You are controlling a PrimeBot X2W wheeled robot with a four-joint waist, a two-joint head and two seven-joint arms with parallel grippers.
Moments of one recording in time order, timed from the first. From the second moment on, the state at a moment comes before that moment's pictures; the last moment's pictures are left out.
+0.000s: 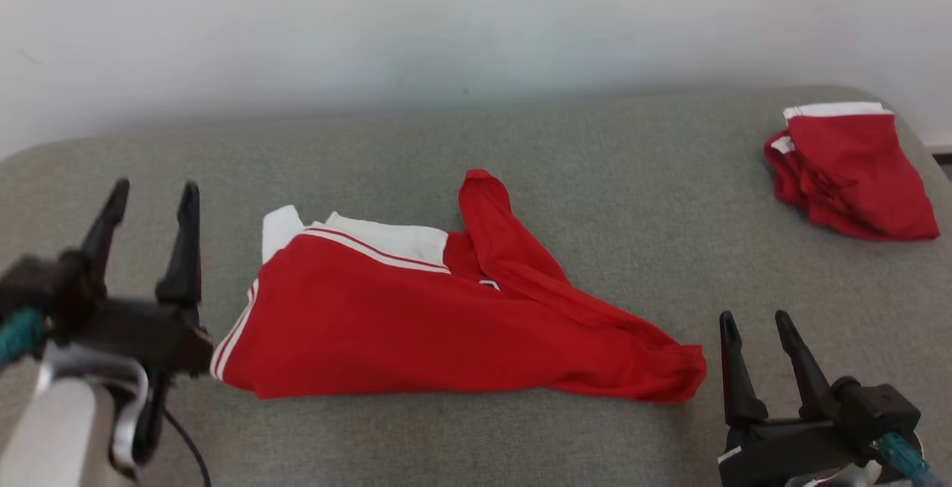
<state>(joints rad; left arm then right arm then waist) -0.36 0.35 -0.11 0.20 -0.40 -0.08 -0.16 -0.08 -0.09 0.03 0.24 0.25 0.13 -0.26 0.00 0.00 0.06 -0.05</state>
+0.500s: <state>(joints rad) -0.70 0.51 -0.29 0.38 -0.50 -0.13 0.13 -0.17 -0.06 0.03 0.24 0.26 0.13 -0.26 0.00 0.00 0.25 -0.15</state>
